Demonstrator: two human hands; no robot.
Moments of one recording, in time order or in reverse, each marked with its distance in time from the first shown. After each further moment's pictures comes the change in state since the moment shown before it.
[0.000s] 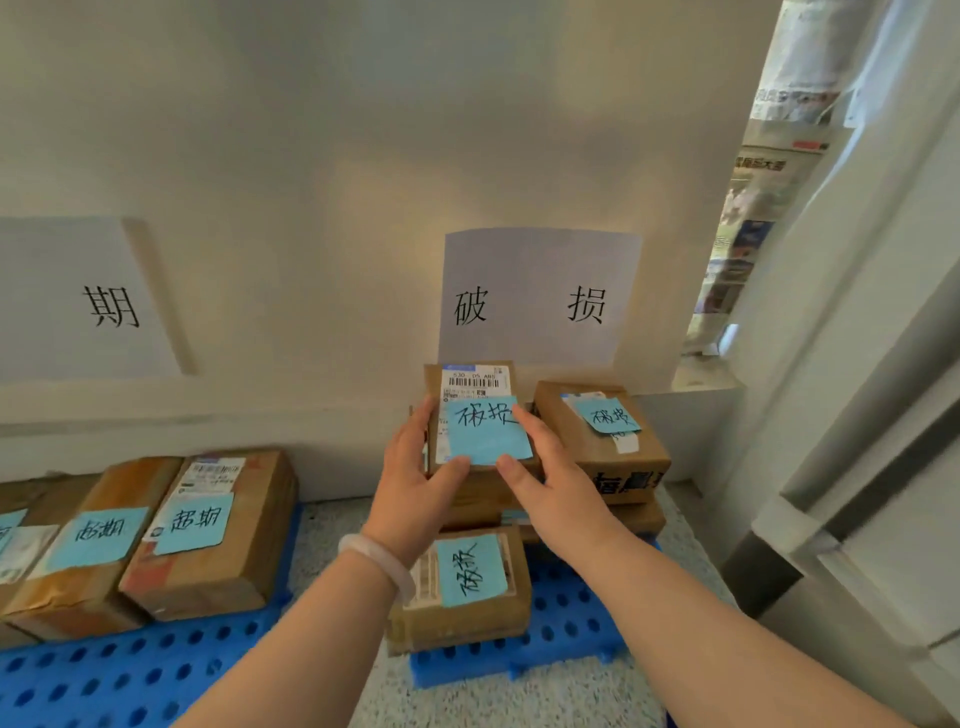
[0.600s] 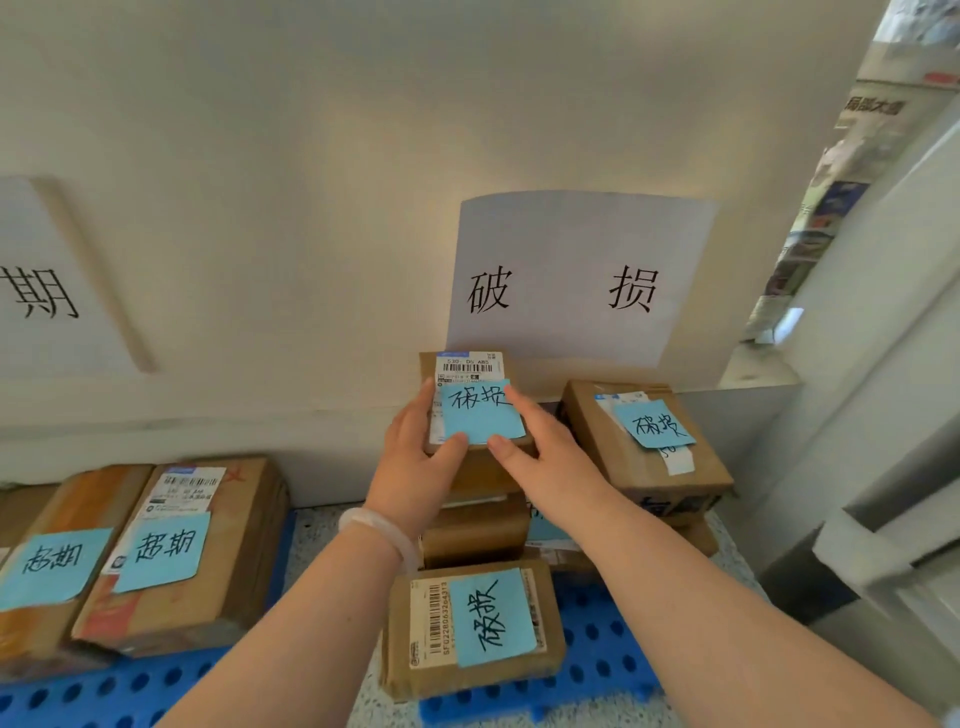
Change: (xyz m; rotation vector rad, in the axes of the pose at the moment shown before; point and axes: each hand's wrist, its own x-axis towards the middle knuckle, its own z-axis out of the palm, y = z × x) left_hand 0.085 -0.039 -0.002 0.117 0.006 -0.088; right_hand 0.097 0.023 0.020 -0.135 -0.097 0.057
